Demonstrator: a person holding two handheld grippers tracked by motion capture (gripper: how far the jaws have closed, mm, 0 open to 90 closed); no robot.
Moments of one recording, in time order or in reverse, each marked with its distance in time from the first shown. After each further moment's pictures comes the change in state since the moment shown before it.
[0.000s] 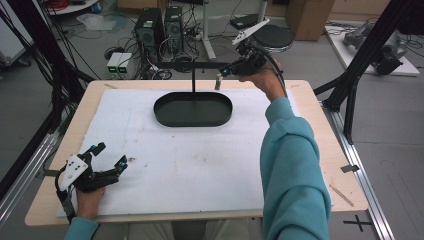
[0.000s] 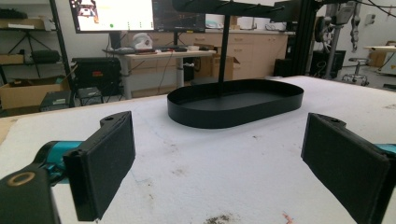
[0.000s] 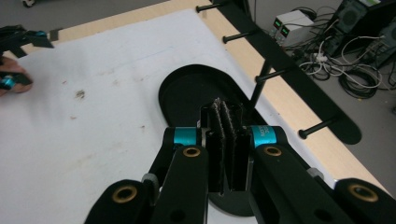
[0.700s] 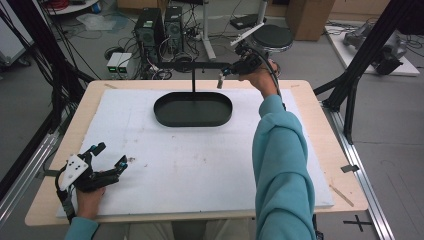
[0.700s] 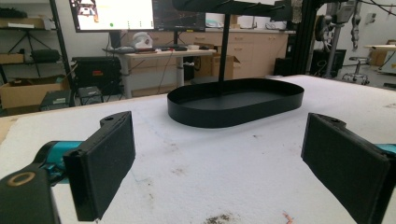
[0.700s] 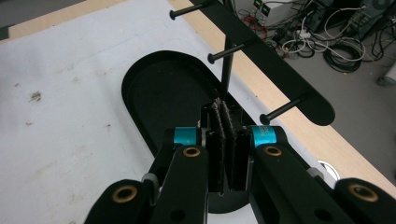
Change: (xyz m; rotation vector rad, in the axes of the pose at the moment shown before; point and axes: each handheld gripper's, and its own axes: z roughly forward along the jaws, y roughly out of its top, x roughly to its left) left arm 0.000 0.000 0.000 0.004 -0.001 -0.003; right arm -0.031 -0.012 0.029 0.057 -0.063 0.073
